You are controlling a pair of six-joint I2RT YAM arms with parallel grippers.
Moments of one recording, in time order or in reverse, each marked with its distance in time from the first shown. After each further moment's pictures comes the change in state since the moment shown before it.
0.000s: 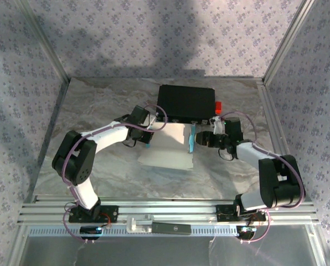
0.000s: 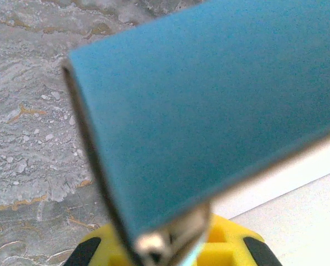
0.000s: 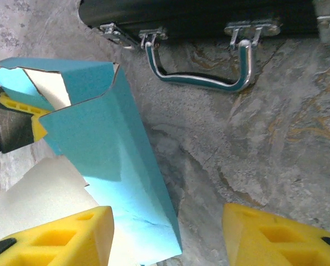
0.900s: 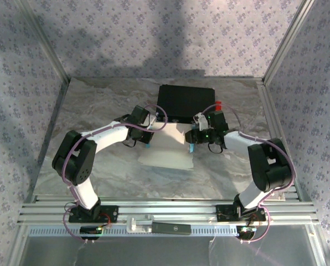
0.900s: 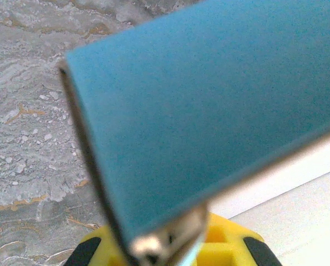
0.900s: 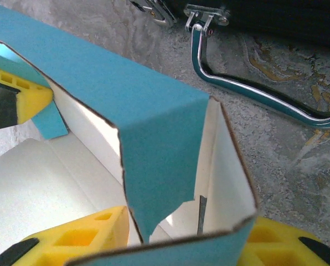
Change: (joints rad) left arm -0.001 0.000 0.002 -0.005 0.003 0.007; right arm 0.141 0.186 0.195 -0.096 0.061 -0.142
